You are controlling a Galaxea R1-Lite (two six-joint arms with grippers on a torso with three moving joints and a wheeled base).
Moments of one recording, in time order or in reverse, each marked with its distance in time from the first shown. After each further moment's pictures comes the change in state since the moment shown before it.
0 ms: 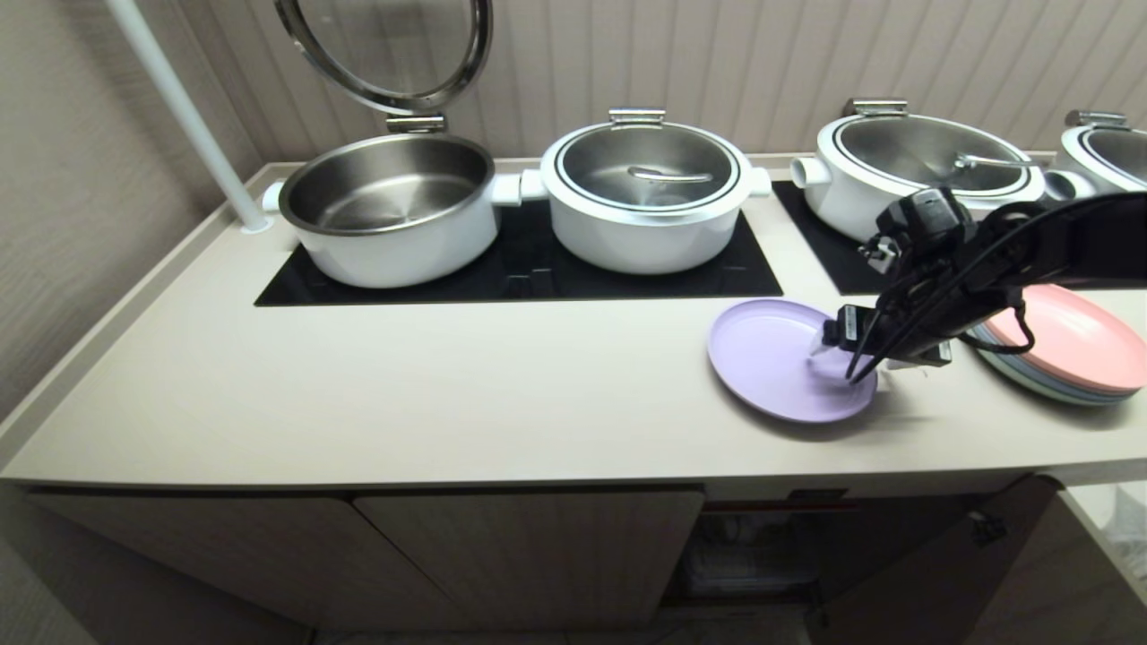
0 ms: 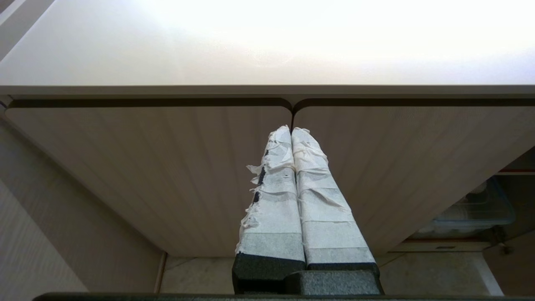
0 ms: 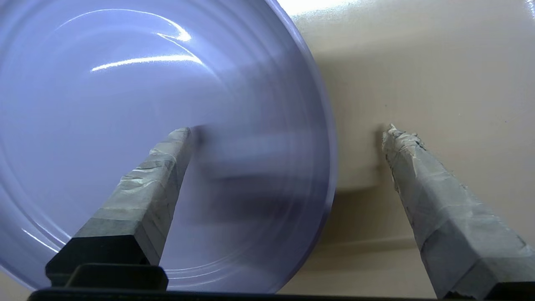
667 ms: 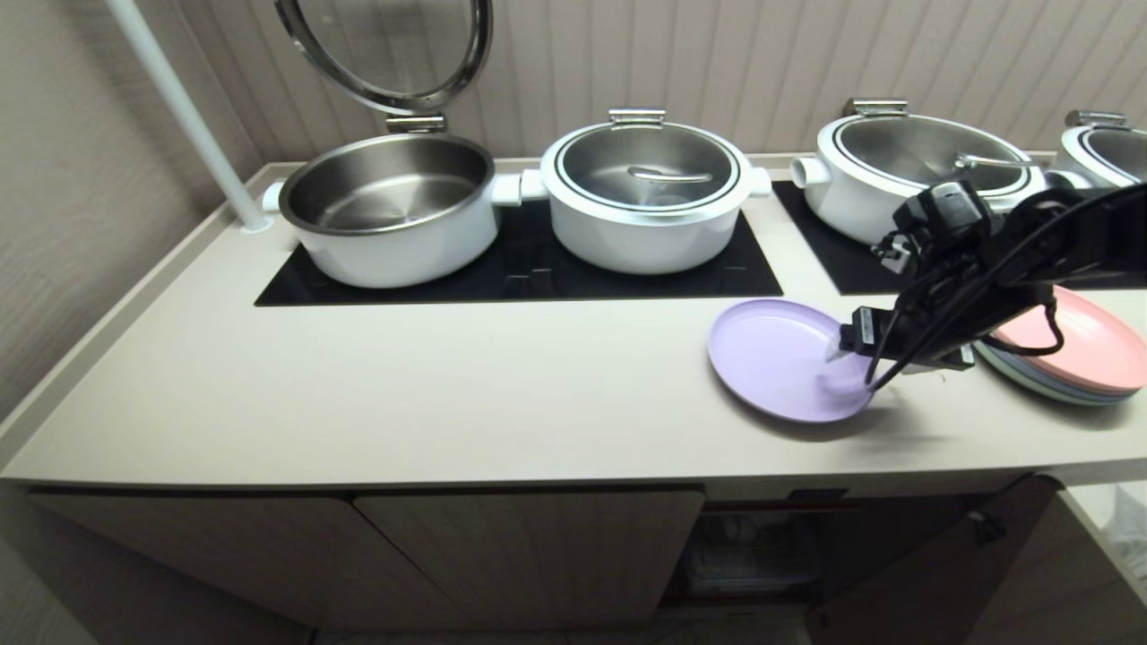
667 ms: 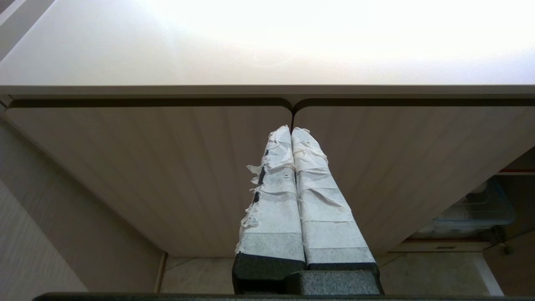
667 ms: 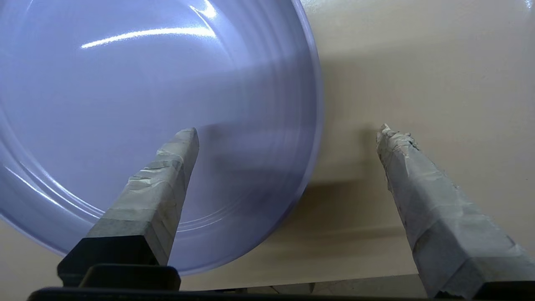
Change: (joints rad) left arm 0.000 0.000 0.000 0.000 0.000 0.000; right arm 0.000 -0.064 0.045 0.049 0.000 -0.016
